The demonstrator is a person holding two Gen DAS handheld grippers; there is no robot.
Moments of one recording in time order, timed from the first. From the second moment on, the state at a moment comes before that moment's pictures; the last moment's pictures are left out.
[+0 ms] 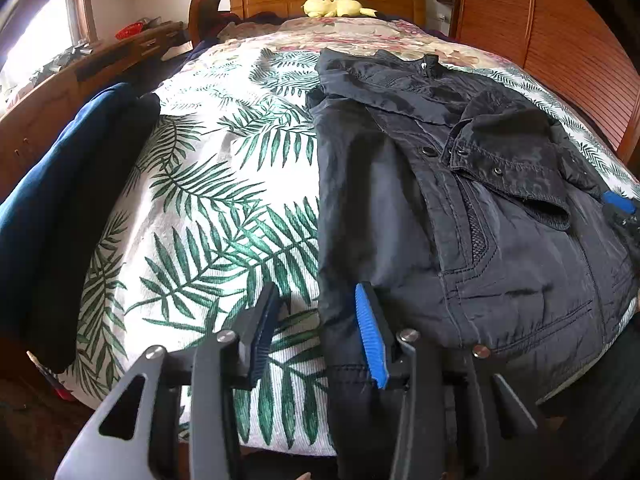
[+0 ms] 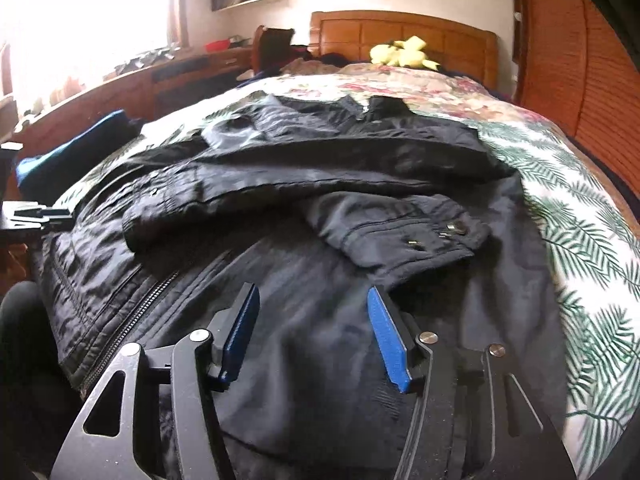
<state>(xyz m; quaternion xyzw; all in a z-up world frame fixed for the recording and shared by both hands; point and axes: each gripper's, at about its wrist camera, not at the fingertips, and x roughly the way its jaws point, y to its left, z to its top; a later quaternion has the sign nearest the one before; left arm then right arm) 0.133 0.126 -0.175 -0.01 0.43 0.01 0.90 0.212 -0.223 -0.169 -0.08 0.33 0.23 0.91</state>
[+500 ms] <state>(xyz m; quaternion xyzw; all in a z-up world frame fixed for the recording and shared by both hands) 0.109 0.123 -0.166 -0.01 0.43 -0.03 0.90 0.187 -0.339 -0.157 -0.08 0.40 0.10 0.91</state>
